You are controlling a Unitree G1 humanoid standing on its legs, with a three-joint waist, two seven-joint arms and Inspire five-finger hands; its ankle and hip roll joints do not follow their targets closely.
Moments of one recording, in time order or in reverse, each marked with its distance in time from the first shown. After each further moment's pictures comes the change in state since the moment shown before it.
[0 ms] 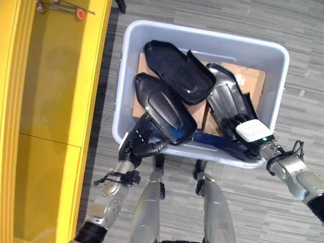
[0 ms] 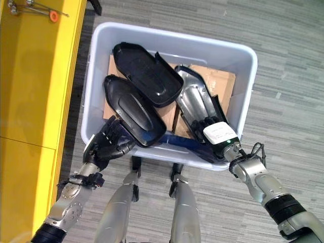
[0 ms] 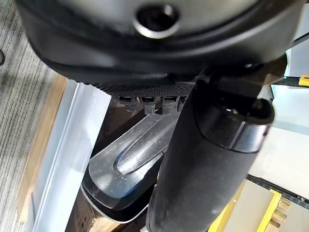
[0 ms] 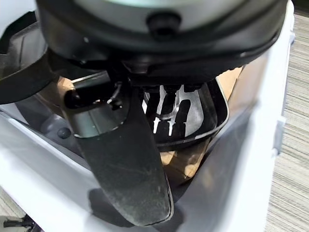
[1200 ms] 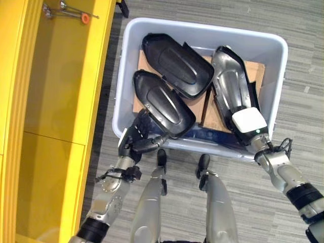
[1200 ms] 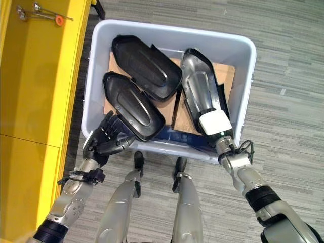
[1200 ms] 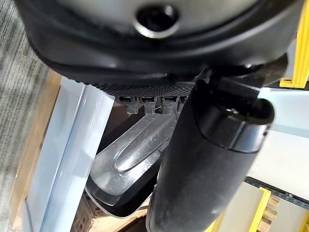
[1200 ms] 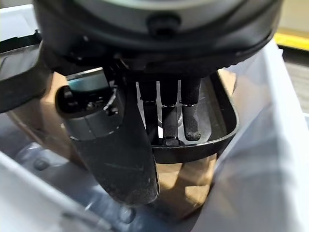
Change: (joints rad) left arm -0.029 -0.016 -0.008 0.010 0.000 0.016 0.027; right arm -0.085 0.185 0.019 0.158 -0.093 0.106 -0.107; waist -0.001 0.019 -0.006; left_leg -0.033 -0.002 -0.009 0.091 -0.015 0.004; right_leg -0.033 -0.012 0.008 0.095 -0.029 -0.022
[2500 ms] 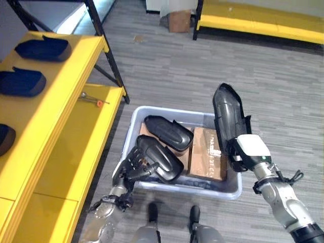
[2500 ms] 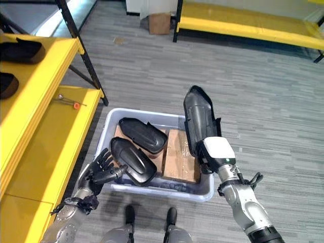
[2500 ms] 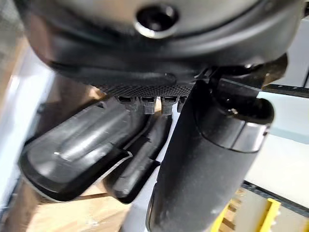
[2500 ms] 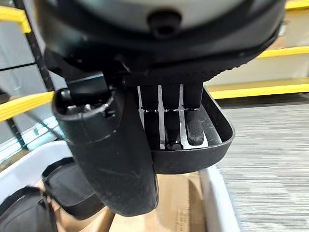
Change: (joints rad) left arm 0.257 -0.043 0.094 0.043 0.022 0.089 -0.010; right arm 0.450 0.107 -0.294 -0.360 0.138 -0.044 0.041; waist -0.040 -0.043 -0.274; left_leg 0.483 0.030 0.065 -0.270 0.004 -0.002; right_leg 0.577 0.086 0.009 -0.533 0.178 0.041
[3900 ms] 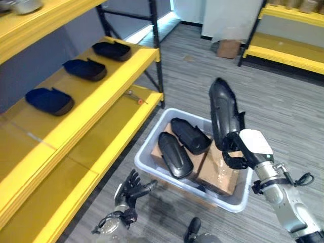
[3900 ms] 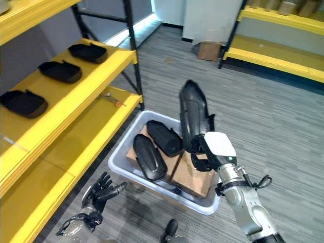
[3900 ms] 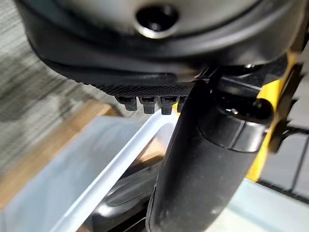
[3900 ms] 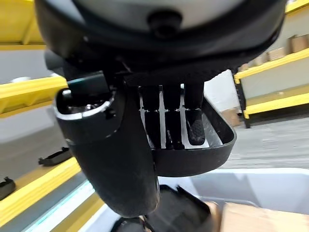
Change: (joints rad) left arm 0.011 -0.161 0.020 0.146 0.058 0.033 0.006; right arm 0.067 -0.010 -0.154 -0.175 0.163 -0.041 0.003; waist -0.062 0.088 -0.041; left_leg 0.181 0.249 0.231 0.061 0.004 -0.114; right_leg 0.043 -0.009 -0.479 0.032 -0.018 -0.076
